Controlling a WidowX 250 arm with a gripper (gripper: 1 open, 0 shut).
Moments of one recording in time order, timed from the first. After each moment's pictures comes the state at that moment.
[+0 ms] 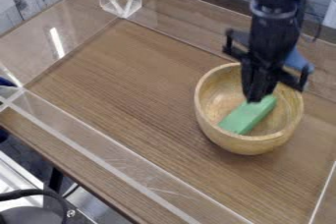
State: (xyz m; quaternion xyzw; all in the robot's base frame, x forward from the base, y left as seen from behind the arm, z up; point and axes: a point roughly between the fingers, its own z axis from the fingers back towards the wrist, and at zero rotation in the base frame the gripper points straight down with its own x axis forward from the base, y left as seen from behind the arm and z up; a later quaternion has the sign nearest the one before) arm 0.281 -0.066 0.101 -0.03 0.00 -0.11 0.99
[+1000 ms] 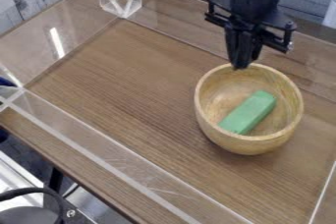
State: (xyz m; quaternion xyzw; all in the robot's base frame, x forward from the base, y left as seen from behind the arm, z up) arm 0.291 -0.045 0.114 -0.04 -0.03 -0.09 0.99
